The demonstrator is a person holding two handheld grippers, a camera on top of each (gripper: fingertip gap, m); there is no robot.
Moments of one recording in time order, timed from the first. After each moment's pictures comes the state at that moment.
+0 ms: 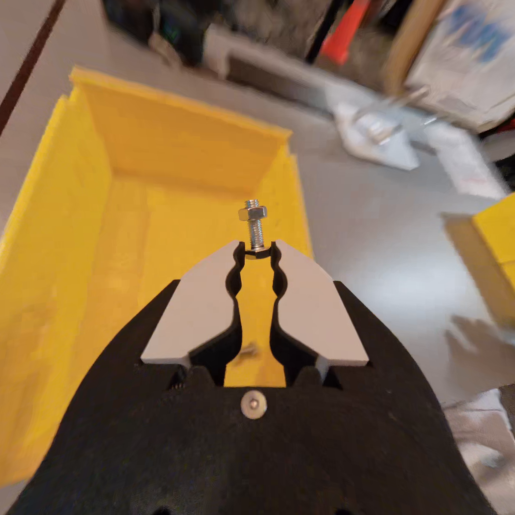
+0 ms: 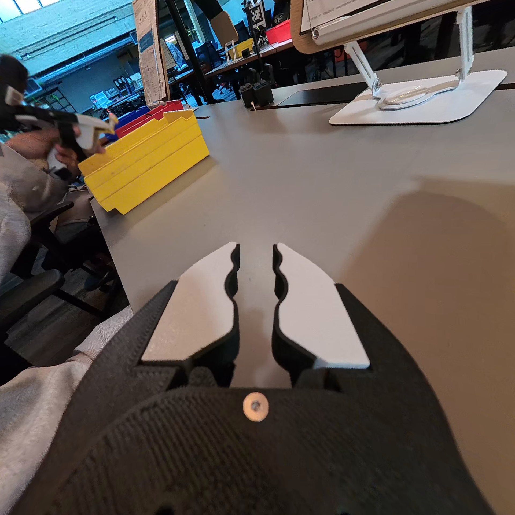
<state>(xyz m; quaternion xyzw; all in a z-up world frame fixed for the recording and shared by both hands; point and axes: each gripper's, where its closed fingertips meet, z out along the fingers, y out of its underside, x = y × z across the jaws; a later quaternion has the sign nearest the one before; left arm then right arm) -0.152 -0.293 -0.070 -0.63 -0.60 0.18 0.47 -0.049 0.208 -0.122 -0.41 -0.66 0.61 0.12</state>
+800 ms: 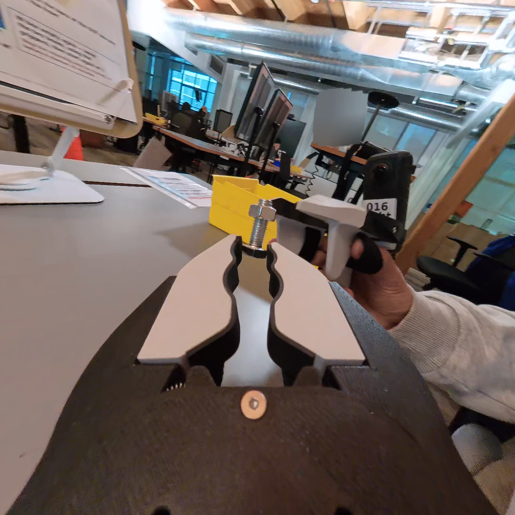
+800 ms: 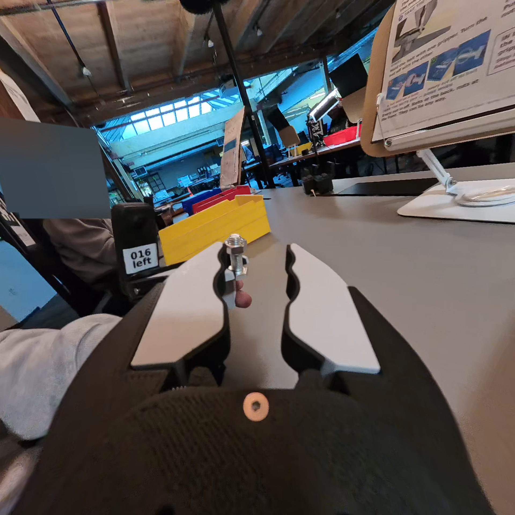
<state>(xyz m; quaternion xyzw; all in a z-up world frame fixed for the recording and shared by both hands) -0.049 0.118 -0.083 -0.61 -0.26 0.05 0.74 -0.056 0.141 -0.059 -0.32 -0.58 0.74 0.11</state>
